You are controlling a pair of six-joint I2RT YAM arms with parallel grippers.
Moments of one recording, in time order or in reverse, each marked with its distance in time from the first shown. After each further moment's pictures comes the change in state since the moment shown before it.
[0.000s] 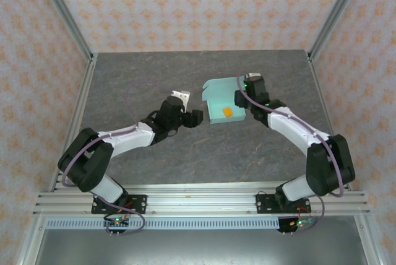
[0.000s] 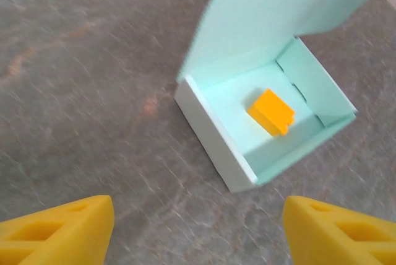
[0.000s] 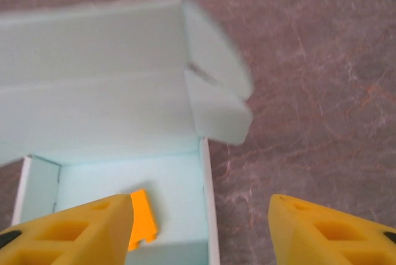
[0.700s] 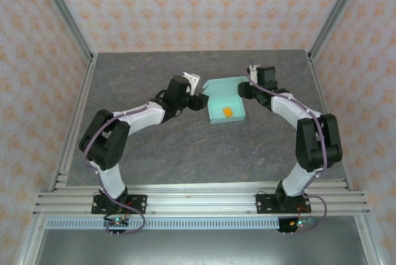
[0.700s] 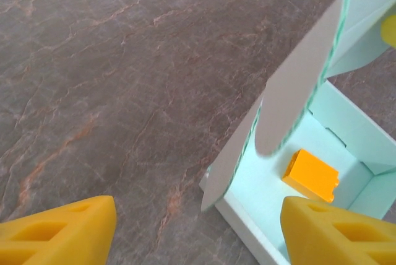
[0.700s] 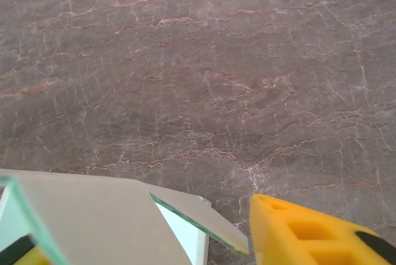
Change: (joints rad) left arm 0.064 0.262 0.340 -0.089 0.080 0.234; right arm -0.164 0.243 0.134 0.080 -0.341 -0.167
